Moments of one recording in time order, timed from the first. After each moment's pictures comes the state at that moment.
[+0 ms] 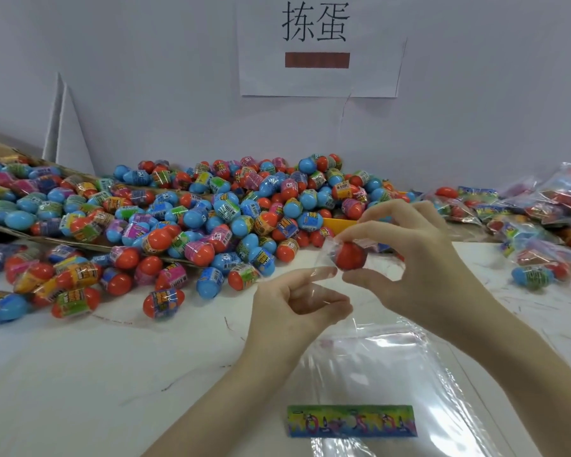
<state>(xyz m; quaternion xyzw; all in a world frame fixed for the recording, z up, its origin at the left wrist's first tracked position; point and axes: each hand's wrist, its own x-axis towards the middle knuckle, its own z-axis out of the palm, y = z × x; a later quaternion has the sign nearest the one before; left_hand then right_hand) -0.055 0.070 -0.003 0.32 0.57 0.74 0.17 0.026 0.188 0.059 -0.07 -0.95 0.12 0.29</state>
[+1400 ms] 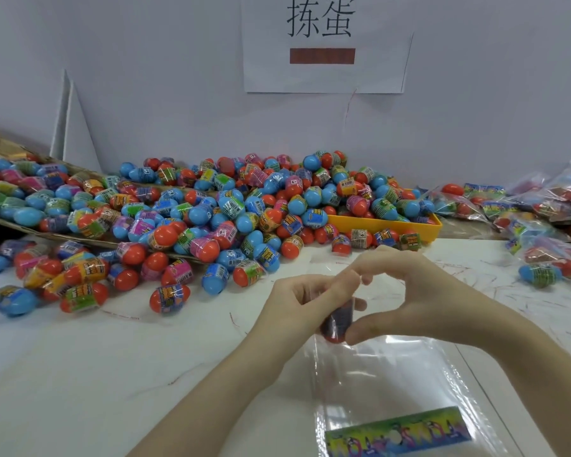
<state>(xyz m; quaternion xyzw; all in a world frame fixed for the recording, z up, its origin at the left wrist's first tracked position) -0.057 0.063 0.008 0.33 0.59 0.66 0.33 0.029 0.195 0.053 0.00 -0.94 0.33 0.06</state>
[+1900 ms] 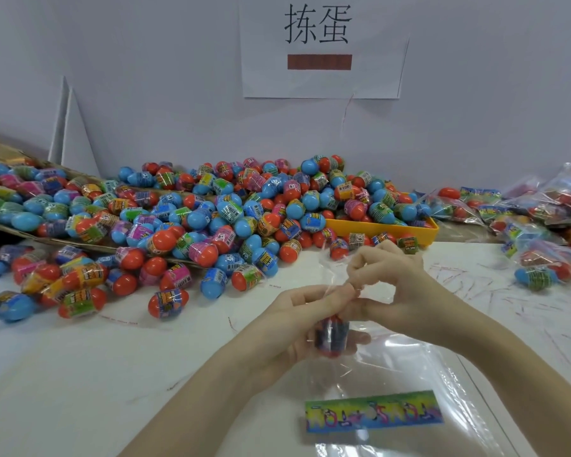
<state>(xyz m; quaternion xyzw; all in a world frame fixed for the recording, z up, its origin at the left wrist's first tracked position) -0.065 0.060 0.006 0.28 0.52 0.65 0.48 0.021 0.196 0.040 -0.02 -0.95 0.26 0.15</state>
